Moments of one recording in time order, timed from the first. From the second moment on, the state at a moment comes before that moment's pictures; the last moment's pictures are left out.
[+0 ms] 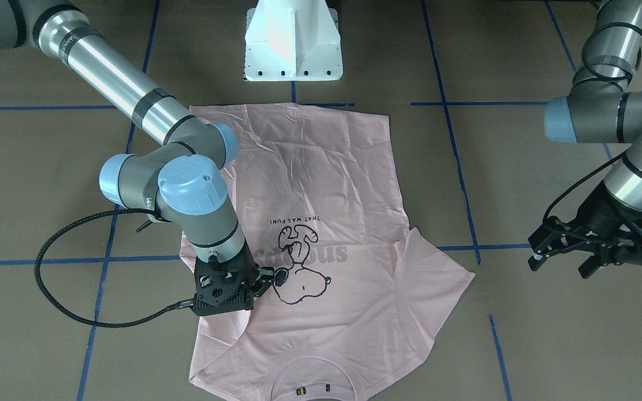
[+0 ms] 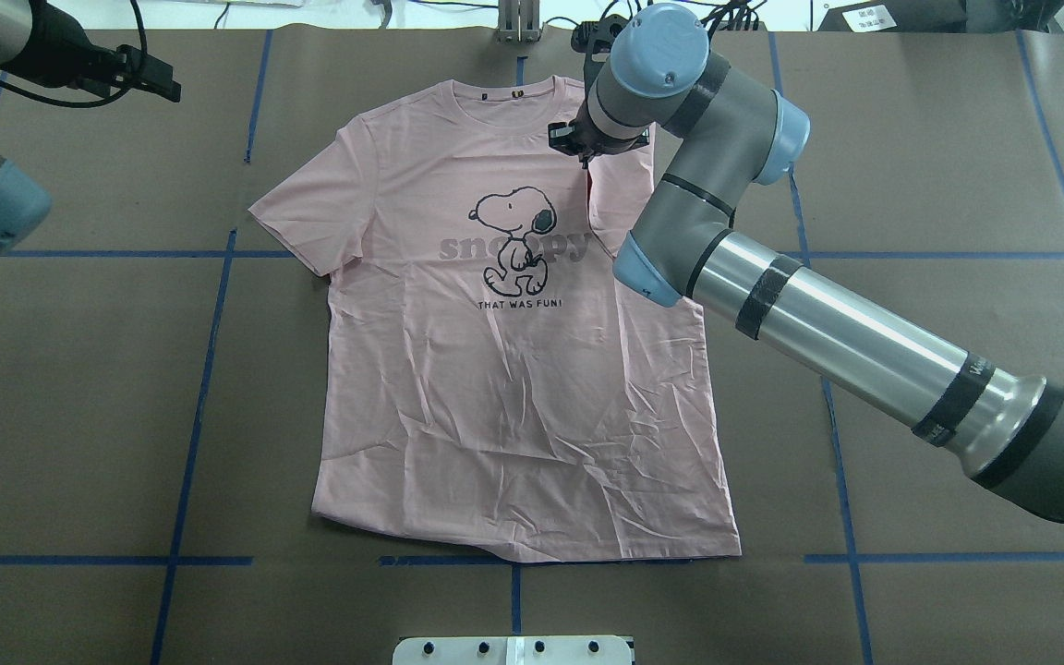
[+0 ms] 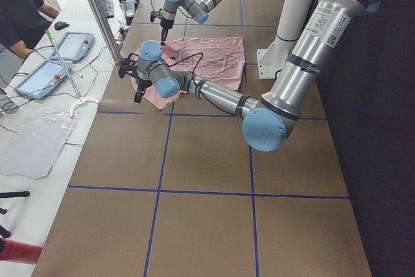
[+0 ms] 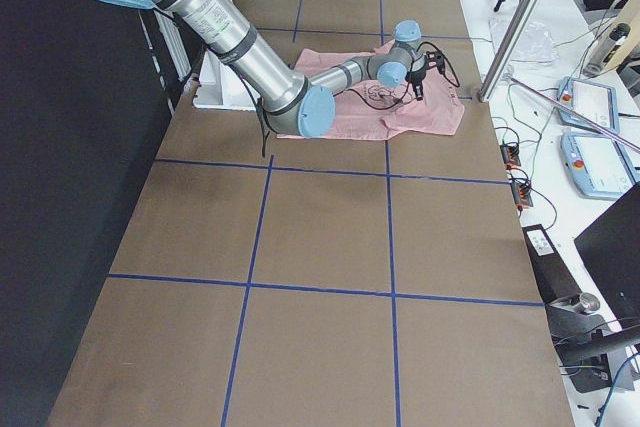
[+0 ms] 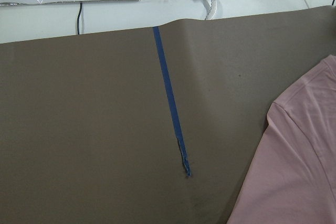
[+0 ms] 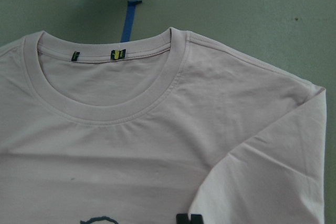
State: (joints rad) left arm -1.13 -2.03 -1.45 -2.15 -2.12 -0.75; right arm 0.77 -0.63 1.00 -1.01 1.84 1.01
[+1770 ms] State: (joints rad) left arm -0.77 -2.06 -1.34 -2.18 -1.67 -1.21; right arm 0.83 -0.83 1.39 -1.33 1.99 1.03
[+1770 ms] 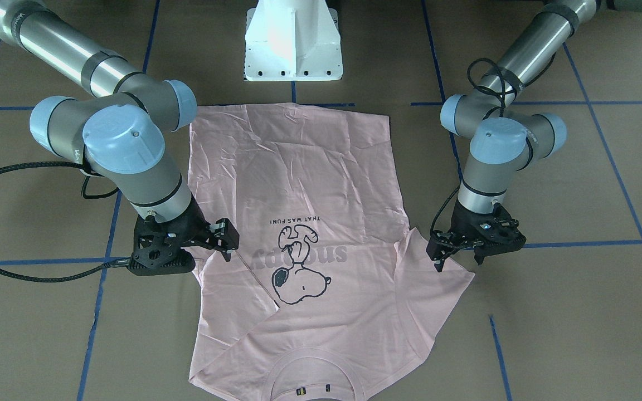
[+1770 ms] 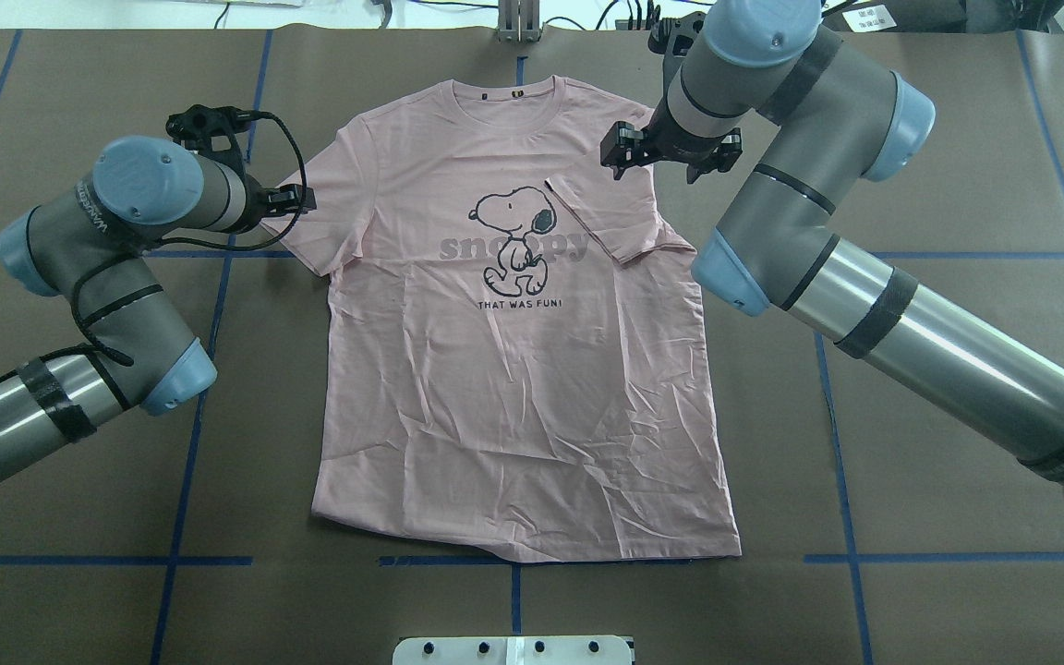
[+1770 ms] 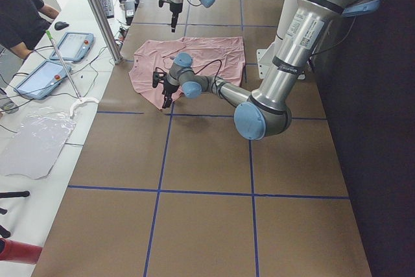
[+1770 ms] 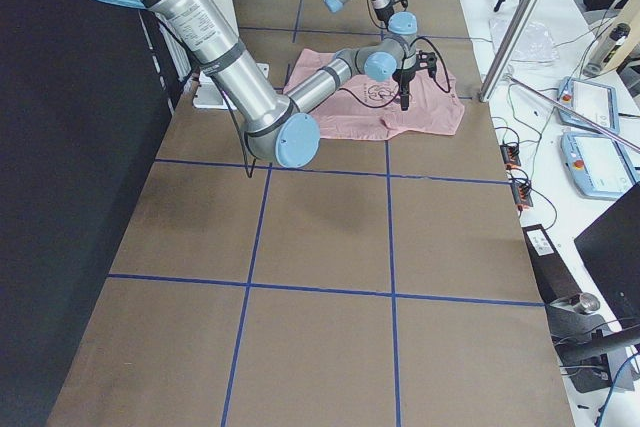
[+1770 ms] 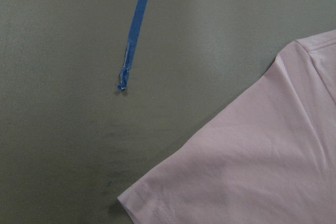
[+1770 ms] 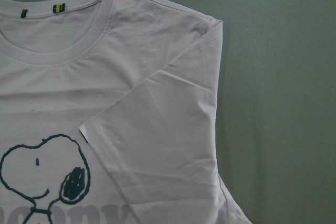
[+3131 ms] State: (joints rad) left arm -0.78 -2.07 -1.26 -2.24 -1.66 -1.19; right arm 0.84 -0.84 1.39 -1.33 1.99 1.03
